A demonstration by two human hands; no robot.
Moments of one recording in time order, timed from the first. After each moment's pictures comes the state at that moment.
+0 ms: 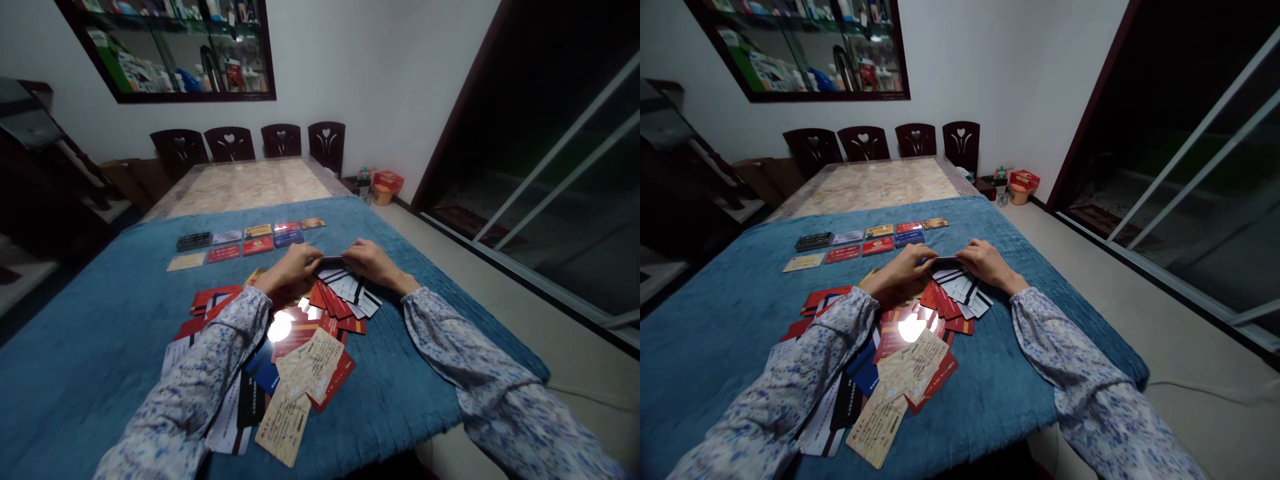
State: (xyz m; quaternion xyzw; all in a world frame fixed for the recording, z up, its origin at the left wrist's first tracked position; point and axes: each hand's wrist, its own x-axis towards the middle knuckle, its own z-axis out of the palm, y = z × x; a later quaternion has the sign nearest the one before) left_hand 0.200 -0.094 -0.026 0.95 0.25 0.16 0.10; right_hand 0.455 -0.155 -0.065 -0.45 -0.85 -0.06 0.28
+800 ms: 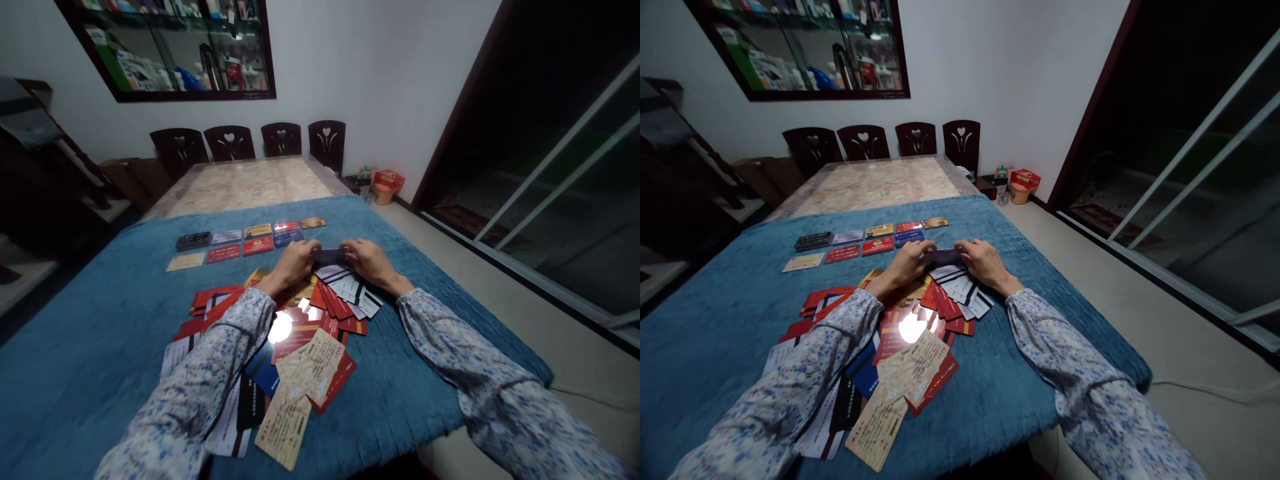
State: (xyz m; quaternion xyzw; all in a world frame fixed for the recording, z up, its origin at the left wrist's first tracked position) left_hand 0.201 -0.093 -0.039 0.92 0.32 0.23 0.05; right_hand 0.441 -0.157 -0.067 -0.55 -0.78 -0.08 0.27
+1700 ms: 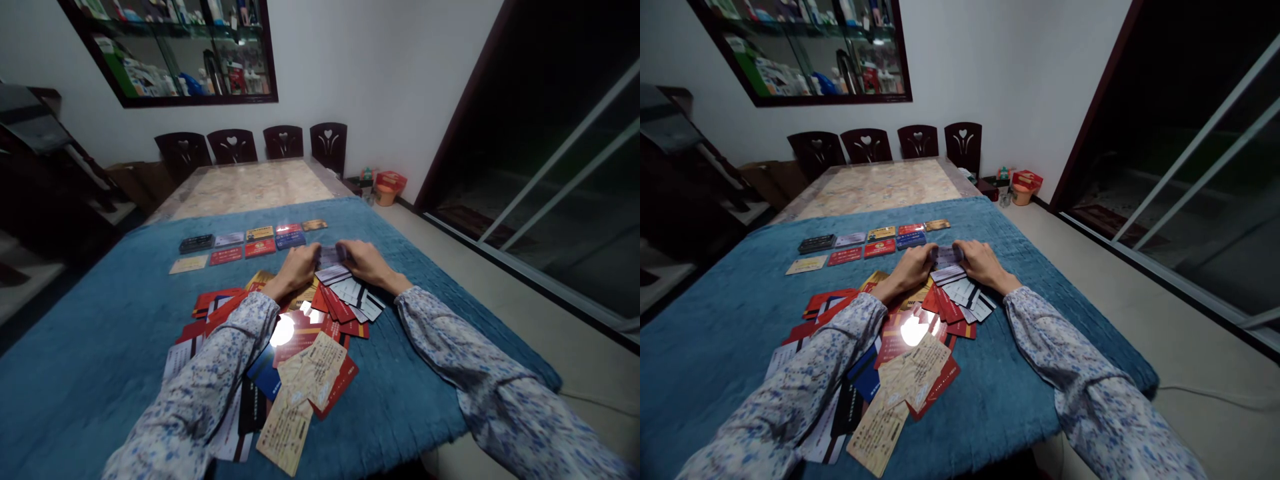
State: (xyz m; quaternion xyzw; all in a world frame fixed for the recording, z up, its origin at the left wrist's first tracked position) left_hand 0.207 -0.099 -0.039 0.91 0.38 0.15 0.04; right_hand 0.437 -0.144 -0.068 -0.55 -0.80 -0.07 0.23
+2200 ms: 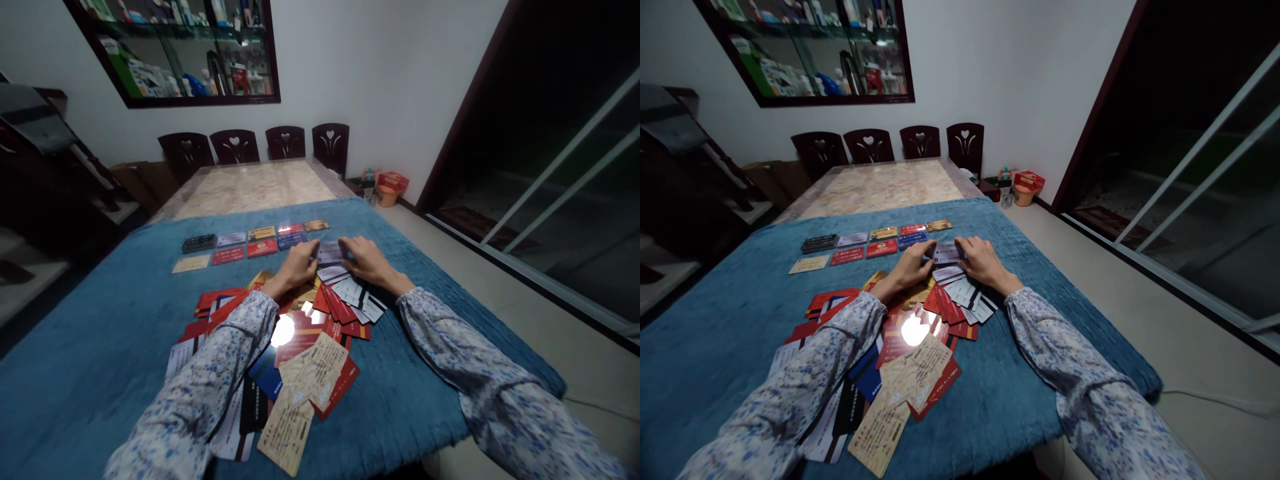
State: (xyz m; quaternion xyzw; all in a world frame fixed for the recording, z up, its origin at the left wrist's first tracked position) left_hand 0.201 -0.087 -0.045 0.90 0.35 0.23 0.09; right_hand 0.435 -0.144 -0.059 -0.56 -0.80 -0.09 0.20
